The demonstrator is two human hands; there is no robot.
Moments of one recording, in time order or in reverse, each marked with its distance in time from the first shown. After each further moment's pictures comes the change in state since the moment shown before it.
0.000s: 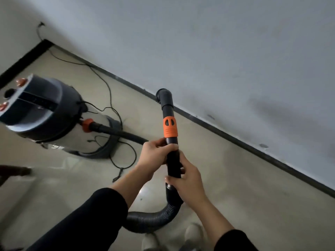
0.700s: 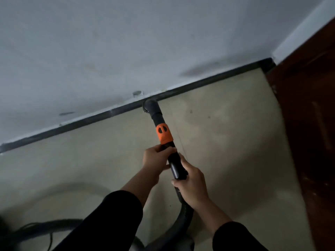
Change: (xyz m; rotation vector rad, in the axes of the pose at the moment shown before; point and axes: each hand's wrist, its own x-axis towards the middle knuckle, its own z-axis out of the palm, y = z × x) left_hand 0.017 -0.221 0.407 0.462 -0.530 -0.240; right_hand -0.117 0.325 -0.204 0.172 0.720 0.451
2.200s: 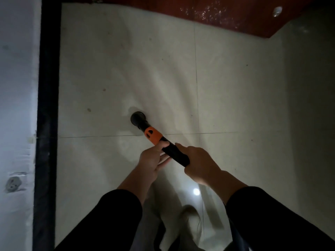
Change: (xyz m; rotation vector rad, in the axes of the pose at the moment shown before) left_hand 0.131 -0.142 0.058 0.873 -0.539 -0.323; right_hand 0.006 0.152 0.128 0.253 0.536 0.512
